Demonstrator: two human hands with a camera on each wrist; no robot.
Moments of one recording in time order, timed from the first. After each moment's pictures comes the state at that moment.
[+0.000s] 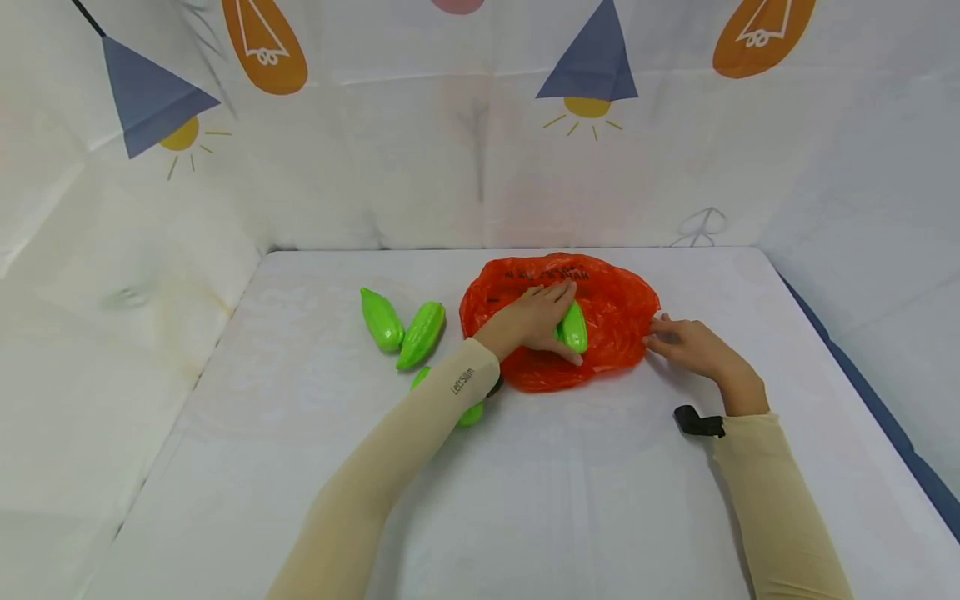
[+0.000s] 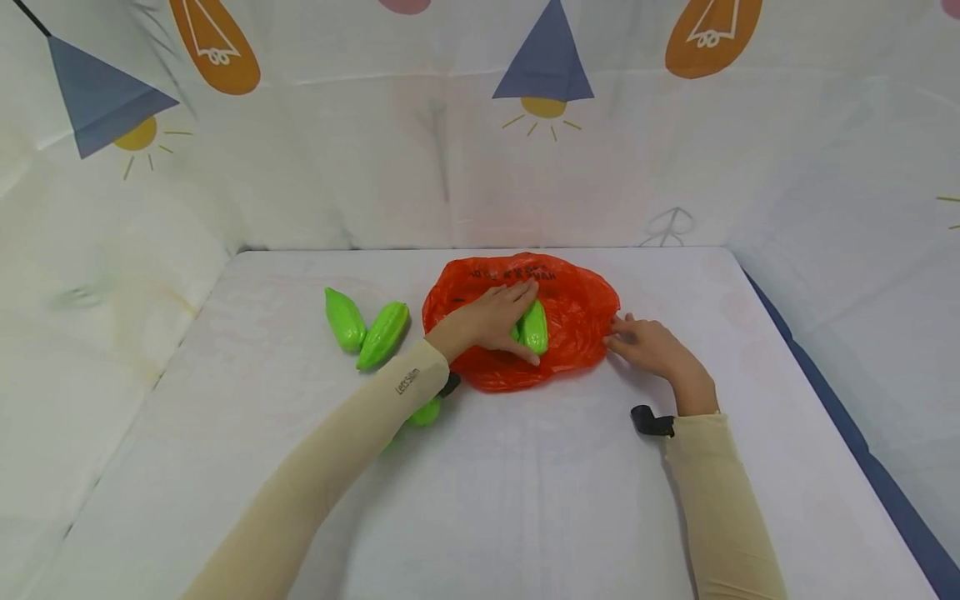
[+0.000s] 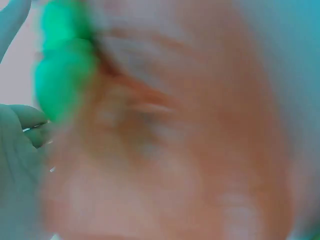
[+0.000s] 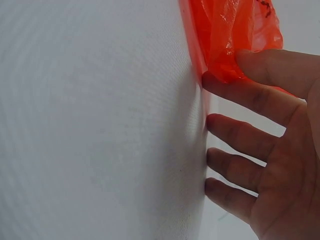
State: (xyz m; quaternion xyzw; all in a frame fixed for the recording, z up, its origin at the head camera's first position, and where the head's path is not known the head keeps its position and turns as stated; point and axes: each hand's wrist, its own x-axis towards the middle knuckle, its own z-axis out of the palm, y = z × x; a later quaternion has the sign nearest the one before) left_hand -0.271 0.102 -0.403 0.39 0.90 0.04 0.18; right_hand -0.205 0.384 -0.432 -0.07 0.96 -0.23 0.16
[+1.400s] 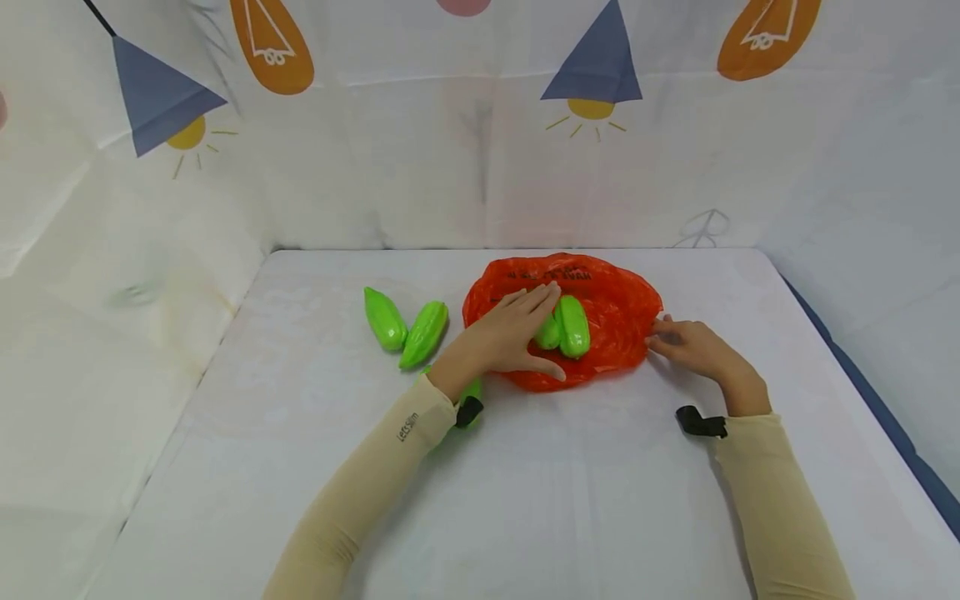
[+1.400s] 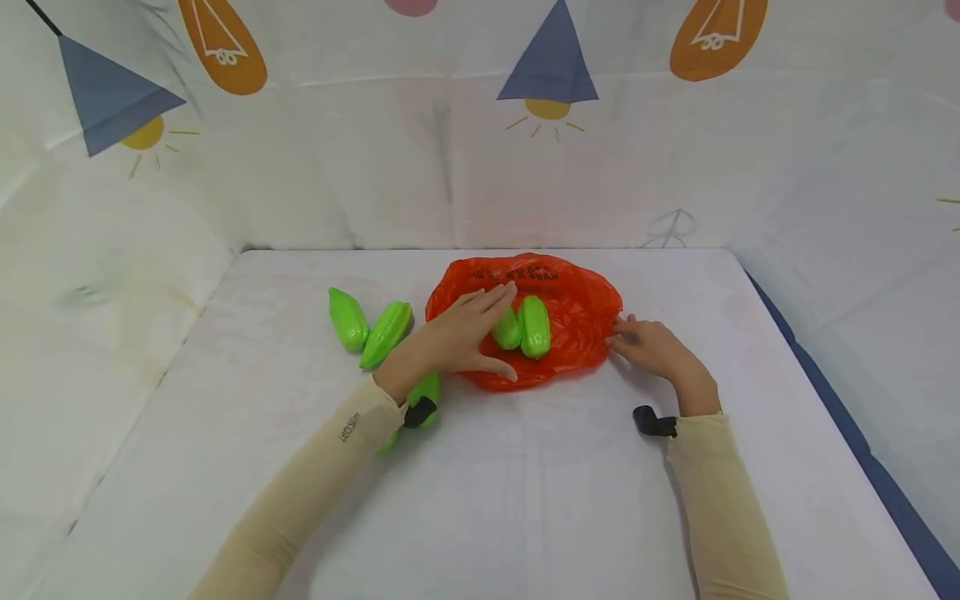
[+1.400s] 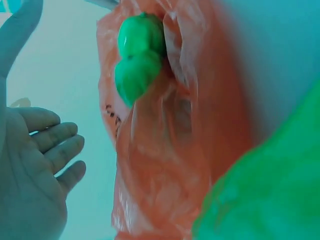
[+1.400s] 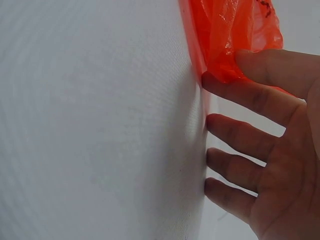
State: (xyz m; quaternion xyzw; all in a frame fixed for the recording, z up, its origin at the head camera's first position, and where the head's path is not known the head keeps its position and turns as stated) left_hand -0.225 0.044 -0.379 0.41 0.90 0.10 0.08; right_hand -0.205 0.383 -0.431 -0.07 0.96 -0.23 0.17
